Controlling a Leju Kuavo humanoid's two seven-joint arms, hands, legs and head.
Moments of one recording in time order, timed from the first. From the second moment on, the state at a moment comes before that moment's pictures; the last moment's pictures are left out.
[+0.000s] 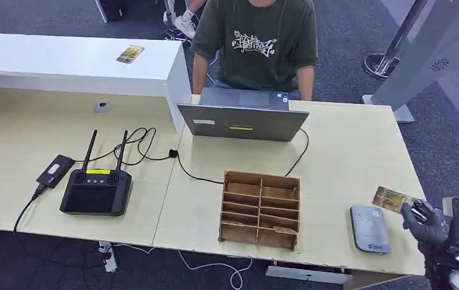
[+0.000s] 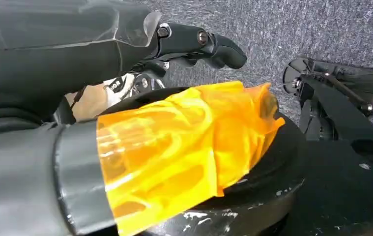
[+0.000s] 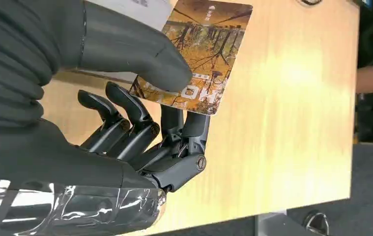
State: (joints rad) left arm -0.07 -0.13 -1.05 -0.11 1.49 0.24 -0.16; right arm -0.02 -0.36 -0.14 -1.13 -0.24 0.11 -0.06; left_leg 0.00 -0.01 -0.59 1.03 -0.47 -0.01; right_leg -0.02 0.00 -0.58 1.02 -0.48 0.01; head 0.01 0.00
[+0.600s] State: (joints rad) left arm -0.07 -0.13 -1.04 -0.11 1.49 0.24 -0.16; right arm 0.03 -0.33 -0.16 -1.15 -0.21 0.13 -0.04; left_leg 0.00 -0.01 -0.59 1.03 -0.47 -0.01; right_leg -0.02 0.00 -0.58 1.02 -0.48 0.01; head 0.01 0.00
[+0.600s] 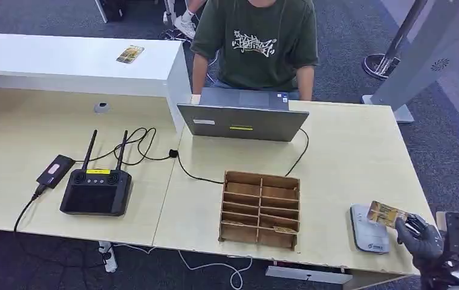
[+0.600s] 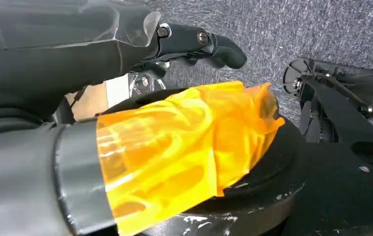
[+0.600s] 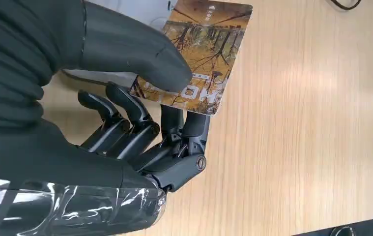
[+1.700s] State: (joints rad) left arm -0.07 -0.13 -1.03 -0.11 1.49 0.23 -0.16; right arm 0.10 -0.47 -0.17 -1.13 -0.27 0.22 0.02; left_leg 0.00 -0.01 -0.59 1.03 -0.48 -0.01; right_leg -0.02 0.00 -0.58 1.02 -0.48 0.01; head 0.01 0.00
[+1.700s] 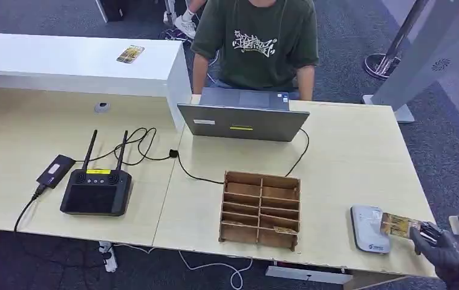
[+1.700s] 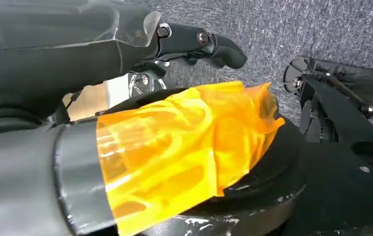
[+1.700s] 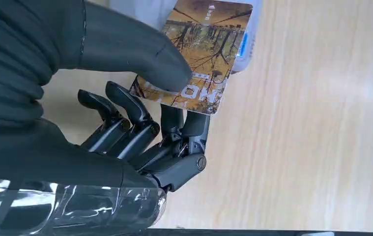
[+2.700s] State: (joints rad) left arm -0.07 -0.12 -1.02 -0.11 1.49 0.23 -0.14; right arm -0.03 -0.47 -0.04 -1.00 -0.24 0.31 0.04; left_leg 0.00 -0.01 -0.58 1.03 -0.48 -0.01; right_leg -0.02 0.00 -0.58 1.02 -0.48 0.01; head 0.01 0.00
